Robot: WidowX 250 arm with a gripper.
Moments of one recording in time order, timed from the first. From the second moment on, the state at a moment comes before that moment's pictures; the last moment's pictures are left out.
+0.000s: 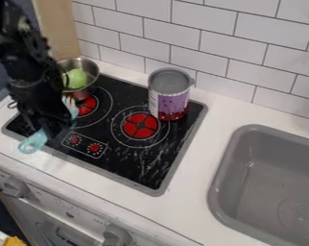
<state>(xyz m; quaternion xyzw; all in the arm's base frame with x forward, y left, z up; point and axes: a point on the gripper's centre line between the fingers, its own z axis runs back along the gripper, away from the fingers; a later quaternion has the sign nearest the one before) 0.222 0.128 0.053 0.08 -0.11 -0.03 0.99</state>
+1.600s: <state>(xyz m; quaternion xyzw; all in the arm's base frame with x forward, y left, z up) 0.252 -0.011 0.014 0.09 -0.05 0.01 0.99</state>
